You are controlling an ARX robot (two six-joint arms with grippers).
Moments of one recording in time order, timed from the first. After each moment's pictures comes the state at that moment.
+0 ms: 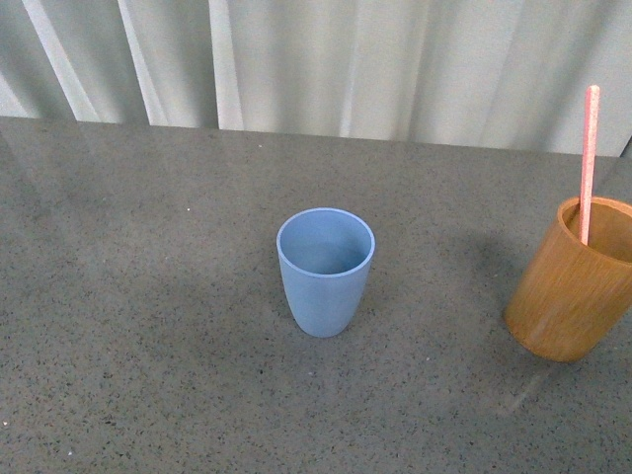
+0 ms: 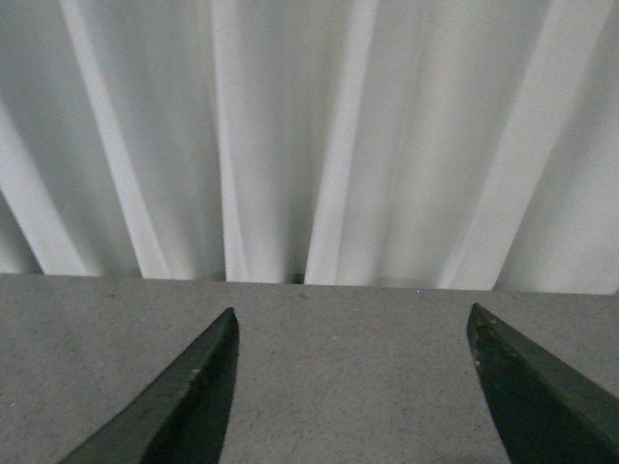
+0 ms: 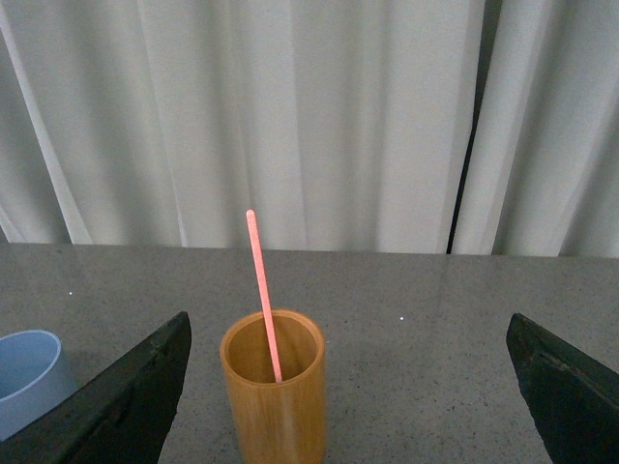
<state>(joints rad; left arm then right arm) -0.20 1.21 0.50 0.71 -0.19 -0.02 0.00 0.00 0.02 0.00 0.00 0.00</state>
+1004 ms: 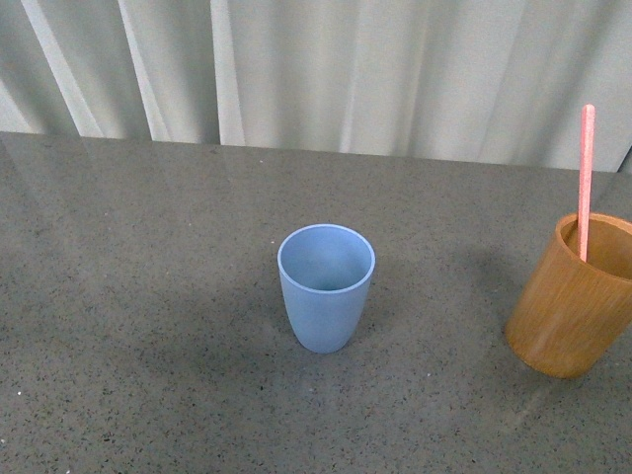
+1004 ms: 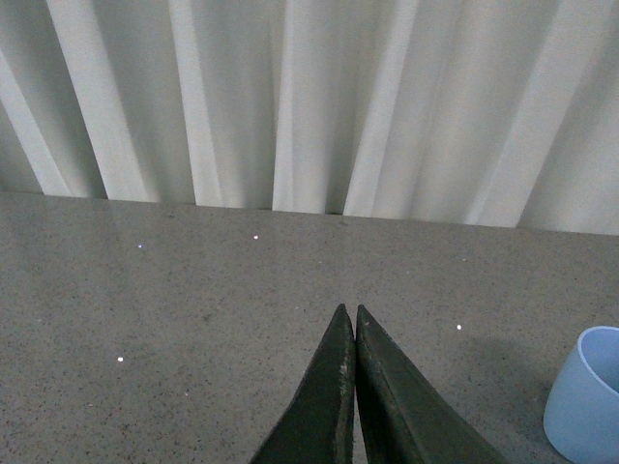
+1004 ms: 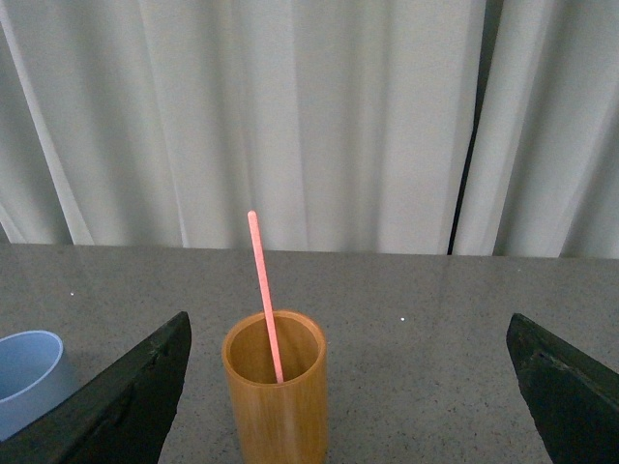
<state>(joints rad) 0.00 0.63 0.05 0.57 0.00 0.00 0.00 0.00 0.02 0.00 0.00 0.00</state>
